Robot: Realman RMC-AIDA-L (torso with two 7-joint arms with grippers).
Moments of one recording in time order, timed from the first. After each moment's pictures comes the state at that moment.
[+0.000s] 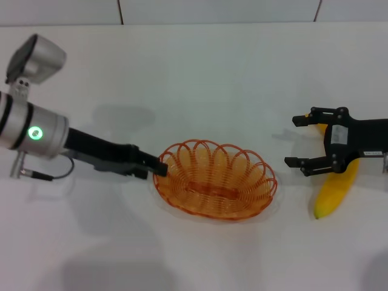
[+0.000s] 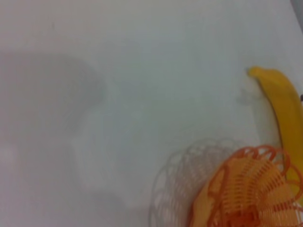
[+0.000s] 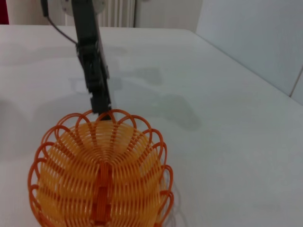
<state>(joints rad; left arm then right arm) -0.86 -2.04 0.62 0.50 2.56 1.49 -2.33 0.52 2.00 -0.67 -0.63 -2.17 -1.48 1.01</state>
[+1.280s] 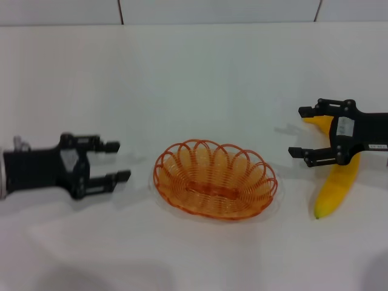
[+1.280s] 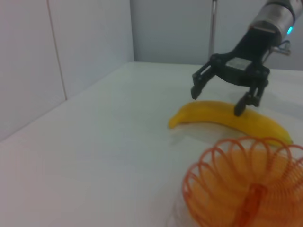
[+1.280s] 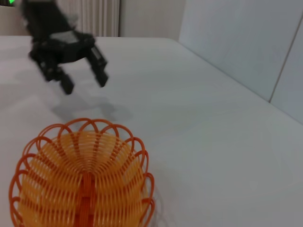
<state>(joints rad) -0.55 -2.04 0.56 0.57 2.22 1.55 -1.00 0.52 1.99 -0.62 -0.63 -2.16 -1.48 1.01</state>
